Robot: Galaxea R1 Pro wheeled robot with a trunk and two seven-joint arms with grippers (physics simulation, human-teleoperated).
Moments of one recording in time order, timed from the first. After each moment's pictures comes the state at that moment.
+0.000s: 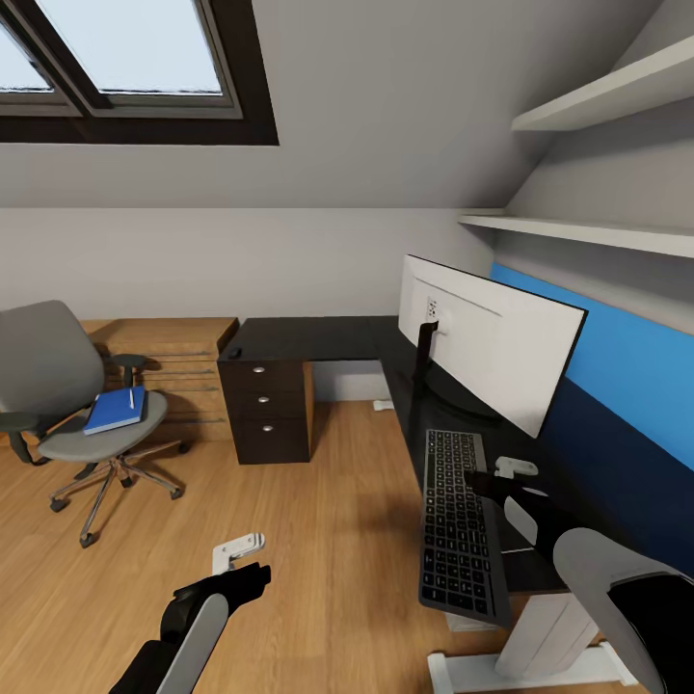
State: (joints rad) left arm -0.21 0.00 -0.21 -1.38 0.66 0.69 0.62; right arm -0.94 -0.17 0.28 -0.15 -0.49 0.03 0.01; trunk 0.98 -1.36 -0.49
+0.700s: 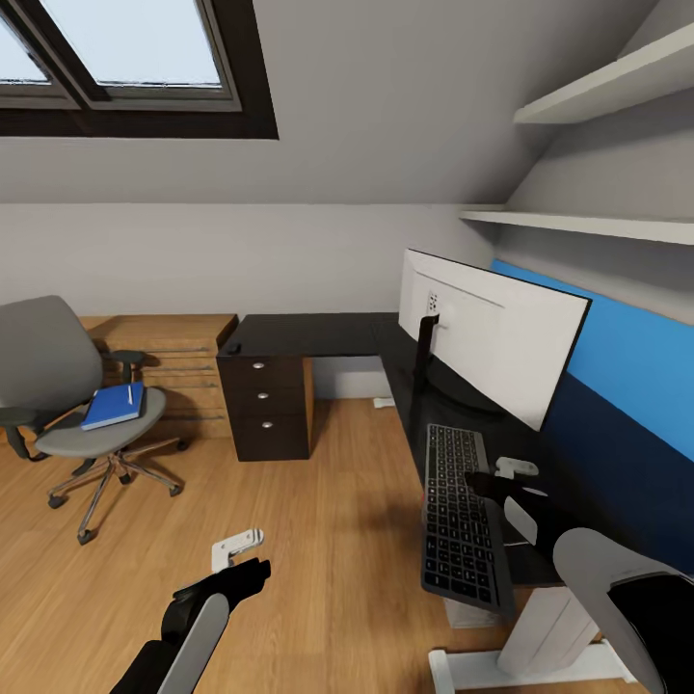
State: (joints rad) left arm -0.21 0.00 -0.21 -1.38 0.66 0.63 0.62; right arm -0.94 -0.17 0.28 -0.15 -0.49 0.03 0.01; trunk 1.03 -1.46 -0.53
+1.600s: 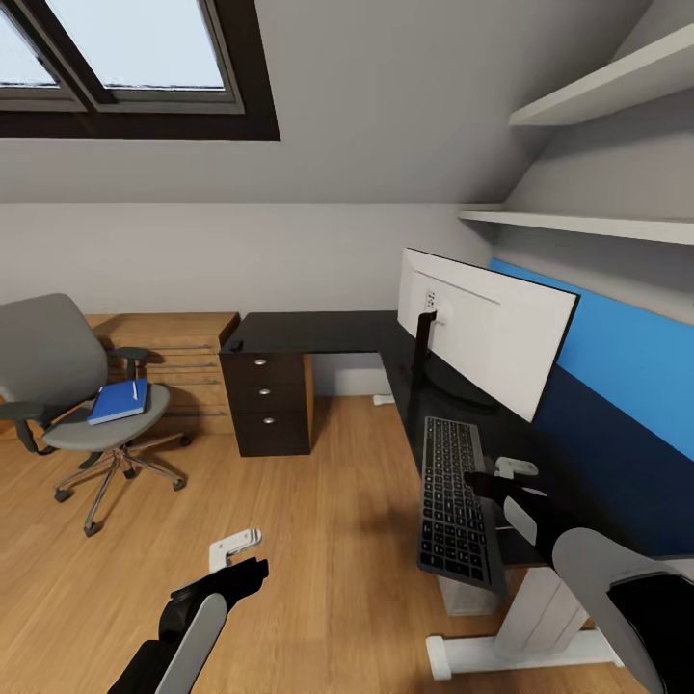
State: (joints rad) left arm -0.21 0.00 -0.20 -1.38 0.66 0.63 0.62; right arm -0.94 -0.17 0.28 -0.15 -0.49 0.03 0.01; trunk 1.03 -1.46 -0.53
